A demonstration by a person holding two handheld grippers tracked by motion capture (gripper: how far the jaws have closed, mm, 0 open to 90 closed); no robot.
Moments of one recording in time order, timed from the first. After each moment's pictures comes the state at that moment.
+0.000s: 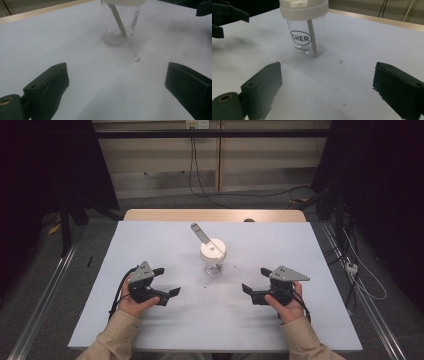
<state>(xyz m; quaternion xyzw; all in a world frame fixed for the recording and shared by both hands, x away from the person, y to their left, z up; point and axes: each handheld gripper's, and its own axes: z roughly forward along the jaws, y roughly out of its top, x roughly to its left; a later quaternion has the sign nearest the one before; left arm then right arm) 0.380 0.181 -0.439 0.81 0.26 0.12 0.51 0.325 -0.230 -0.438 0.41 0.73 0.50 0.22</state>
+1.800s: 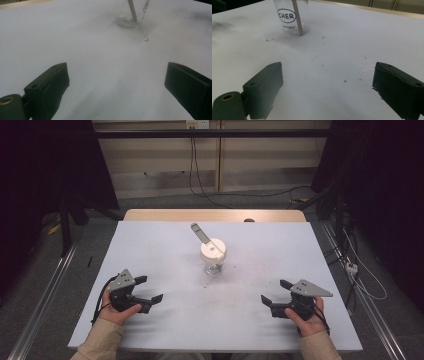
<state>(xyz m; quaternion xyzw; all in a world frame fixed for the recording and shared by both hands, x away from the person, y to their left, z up) 0.364 0.229 -0.446 0.81 0.29 0.13 0.49 0.288 -0.276 -0.453 0.43 0.72 0.49 0.24</state>
